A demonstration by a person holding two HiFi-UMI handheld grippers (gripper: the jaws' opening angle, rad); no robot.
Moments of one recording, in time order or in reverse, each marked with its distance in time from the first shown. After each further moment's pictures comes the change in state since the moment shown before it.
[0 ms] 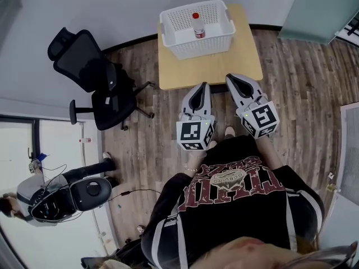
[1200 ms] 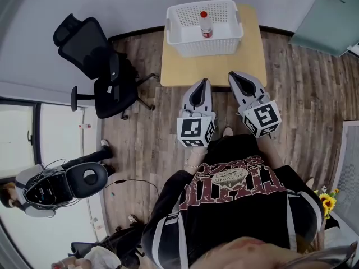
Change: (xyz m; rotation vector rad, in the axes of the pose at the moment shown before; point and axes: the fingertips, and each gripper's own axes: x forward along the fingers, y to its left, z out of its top) left arm 0.035 0.004 -0.004 -0.008 -0.010 0.114; right arm 0.019 -0.036 -0.007 0.012 0.000 0.088
